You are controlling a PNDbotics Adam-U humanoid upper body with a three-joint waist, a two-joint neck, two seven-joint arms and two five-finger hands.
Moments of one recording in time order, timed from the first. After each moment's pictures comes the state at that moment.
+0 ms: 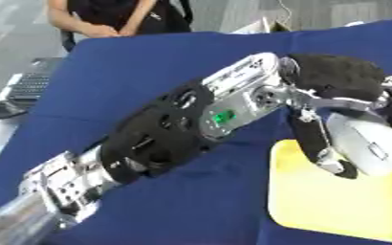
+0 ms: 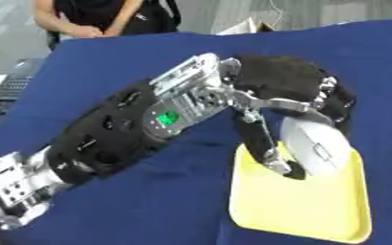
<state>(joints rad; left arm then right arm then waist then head) -1.04 0.44 -0.59 -1.52 -0.59 -0.37 -0.41 -0.27 -0.41 -0.33 -1.85 0.10 0.00 0.17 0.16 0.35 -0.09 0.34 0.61</state>
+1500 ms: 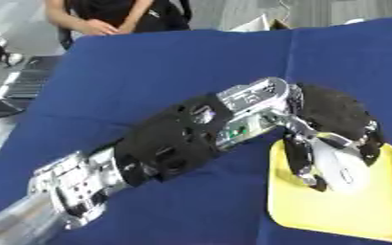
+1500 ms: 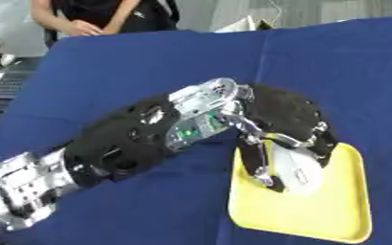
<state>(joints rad) -1.06 0.43 -0.70 -1.42 -0.70 -0.53 -0.44 -0.27 -0.41 -0.33 -1.85 0.10 0.00 0.17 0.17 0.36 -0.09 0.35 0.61</state>
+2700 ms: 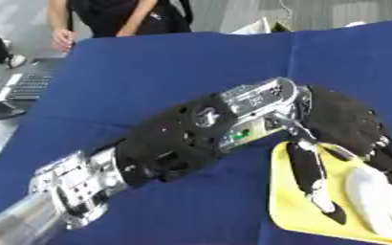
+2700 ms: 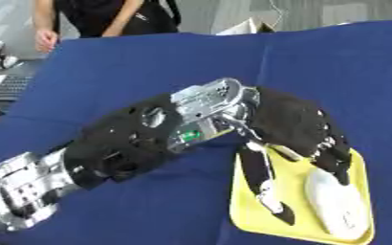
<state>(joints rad) -1.08 0.43 -0.70 -1.46 -0.77 -0.65 -0.42 -0.28 -0.41 -0.33 -1.85 0.10 0.00 0.17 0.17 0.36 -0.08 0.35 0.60</state>
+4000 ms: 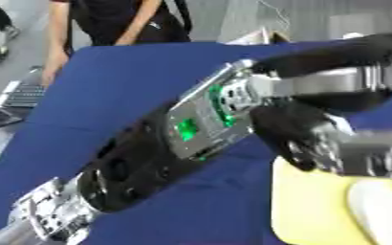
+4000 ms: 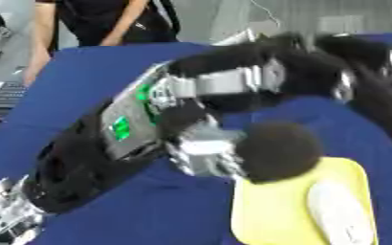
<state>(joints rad) -0.96 0.44 -0.37 -1.97 0.66 -0.29 -0.45 -0.28 -0.39 -0.33 -1.85 0.10 0.00 0.17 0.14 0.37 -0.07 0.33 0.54</state>
